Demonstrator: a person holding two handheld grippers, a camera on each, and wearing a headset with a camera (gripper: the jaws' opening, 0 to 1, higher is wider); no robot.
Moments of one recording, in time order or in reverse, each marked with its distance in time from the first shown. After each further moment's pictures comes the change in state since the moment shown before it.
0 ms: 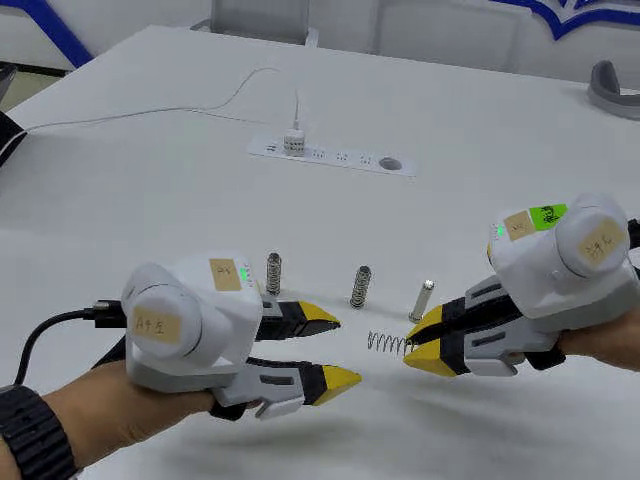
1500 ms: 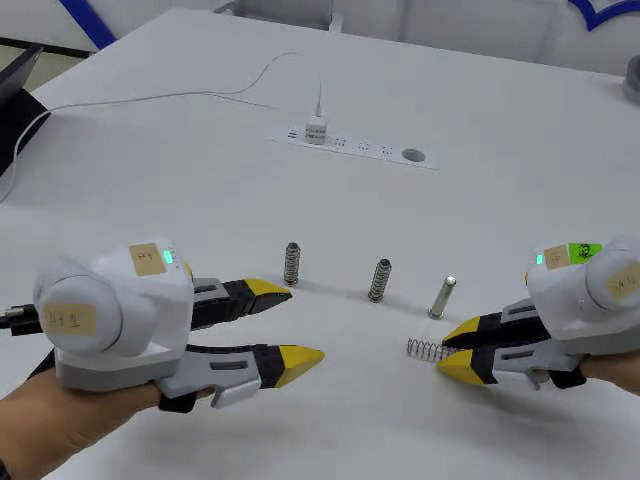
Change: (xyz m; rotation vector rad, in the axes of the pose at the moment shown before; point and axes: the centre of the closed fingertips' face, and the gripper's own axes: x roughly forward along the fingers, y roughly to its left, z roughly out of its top) left arm -0.051 0.030 -0.017 -0.137 -0.053 0.180; right arm 0.019 -0.037 -0.058 0.132 -0.015 -0.085
